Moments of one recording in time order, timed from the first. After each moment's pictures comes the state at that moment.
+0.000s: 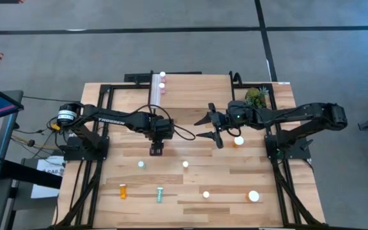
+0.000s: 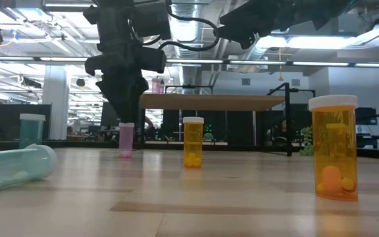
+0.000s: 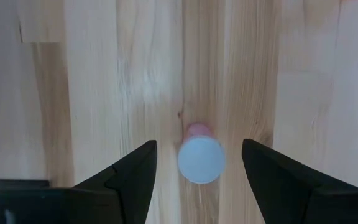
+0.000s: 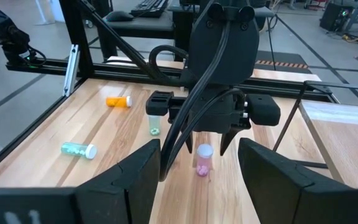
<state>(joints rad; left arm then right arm) 0.06 1.64 1.11 -0.78 -0.03 0.06 -0.11 1.26 0.79 0.22 -0.22 -0.10</state>
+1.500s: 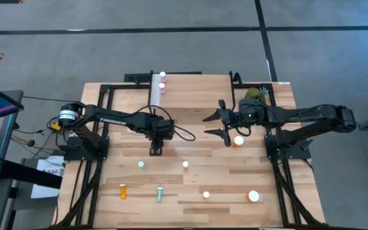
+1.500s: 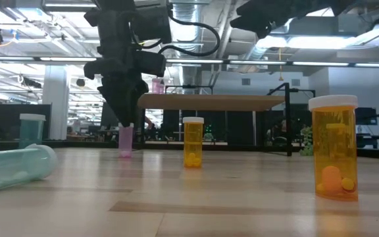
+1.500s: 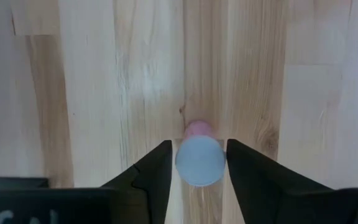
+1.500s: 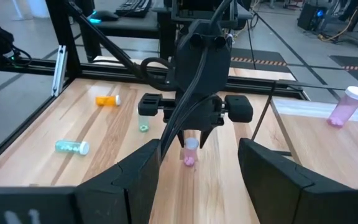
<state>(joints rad) 0.06 1.66 1.11 -0.78 -0.04 0.07 -0.09 1.10 0.79 0.06 -0.13 -0.11</state>
